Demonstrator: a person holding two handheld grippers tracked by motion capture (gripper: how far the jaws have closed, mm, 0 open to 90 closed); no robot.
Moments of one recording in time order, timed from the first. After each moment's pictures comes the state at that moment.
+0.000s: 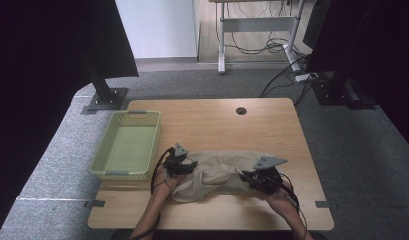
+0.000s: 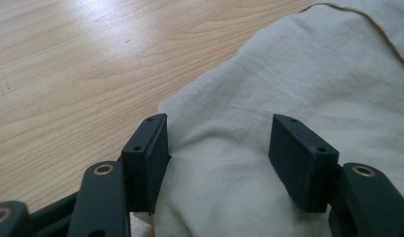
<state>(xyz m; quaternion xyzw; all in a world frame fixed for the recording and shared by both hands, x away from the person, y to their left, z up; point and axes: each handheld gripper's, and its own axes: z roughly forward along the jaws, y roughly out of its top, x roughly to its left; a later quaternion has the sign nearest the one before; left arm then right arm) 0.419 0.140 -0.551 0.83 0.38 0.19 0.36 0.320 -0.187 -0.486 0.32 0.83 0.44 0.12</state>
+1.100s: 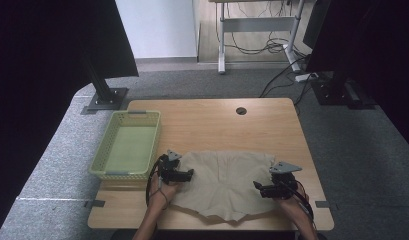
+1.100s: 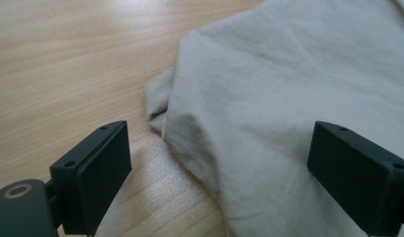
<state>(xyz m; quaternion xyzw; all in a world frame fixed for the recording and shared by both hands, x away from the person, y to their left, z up) 0.389 0.152 -0.547 0.80 0.47 0.18 0.33 0.321 -0.235 -0.524 0.41 0.81 0.38 0.19</state>
